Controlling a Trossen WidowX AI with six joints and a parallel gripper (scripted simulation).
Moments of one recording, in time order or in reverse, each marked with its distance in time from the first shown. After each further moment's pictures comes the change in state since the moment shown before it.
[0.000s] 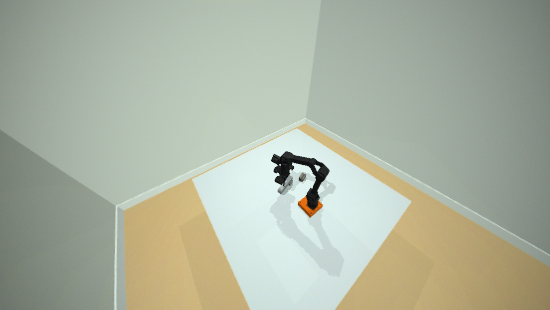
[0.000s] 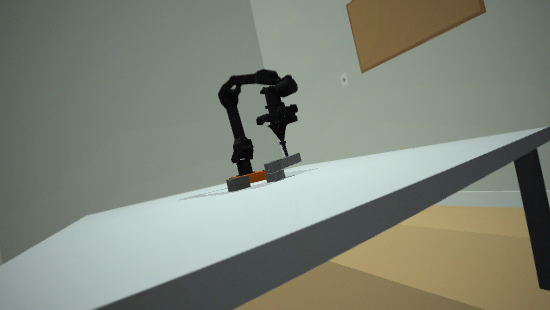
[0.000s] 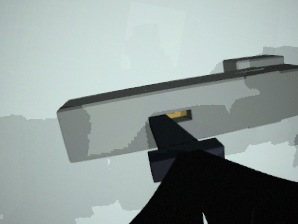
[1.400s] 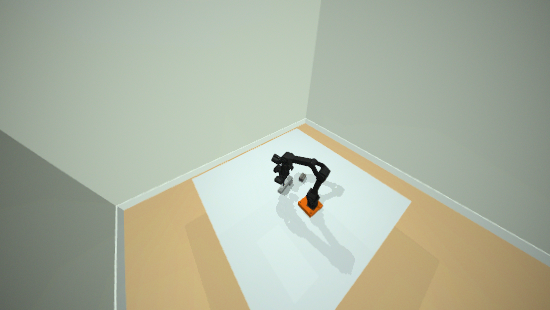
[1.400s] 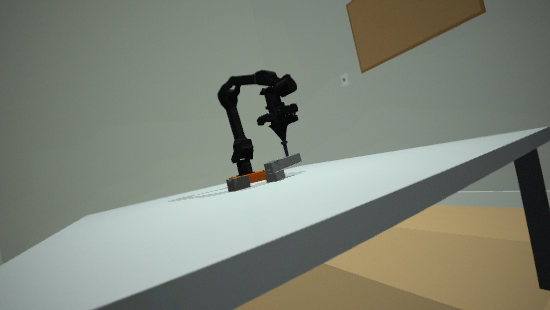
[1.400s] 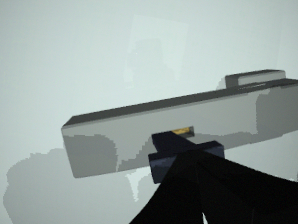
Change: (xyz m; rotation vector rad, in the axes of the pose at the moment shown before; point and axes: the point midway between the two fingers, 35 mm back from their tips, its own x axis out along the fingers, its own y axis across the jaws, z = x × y) arm 0.003 0.000 0.005 0.003 -0.045 0.002
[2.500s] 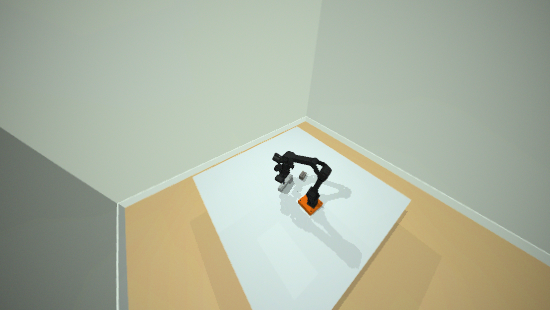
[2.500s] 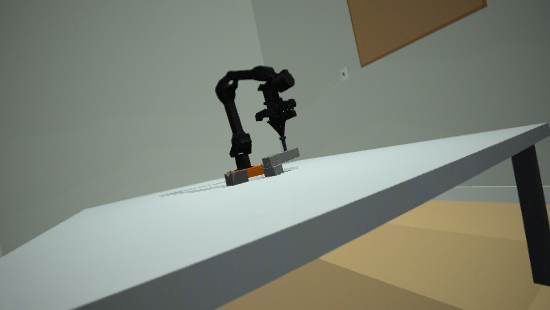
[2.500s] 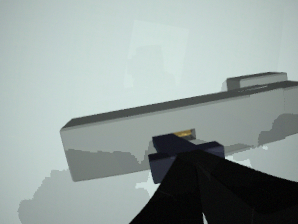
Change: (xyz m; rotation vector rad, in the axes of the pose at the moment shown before) arm 0.005 0.000 -0.002 -0.001 -0.016 -0.002
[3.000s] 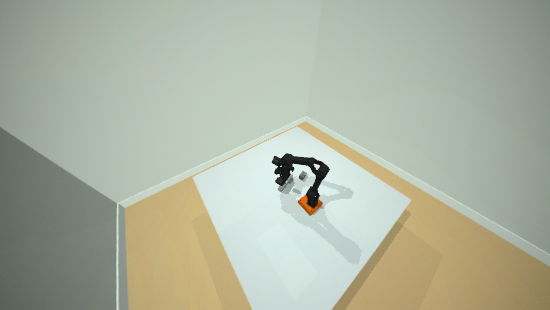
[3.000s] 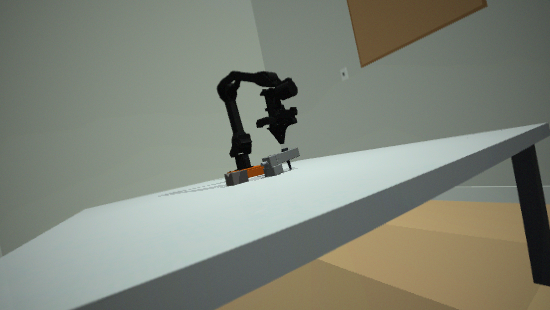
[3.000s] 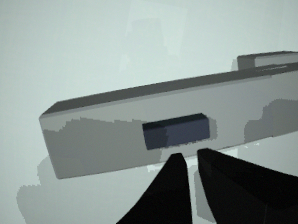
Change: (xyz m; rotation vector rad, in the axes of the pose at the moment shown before) arm 0.020 0.002 -0.008 -0.005 0.060 0.002
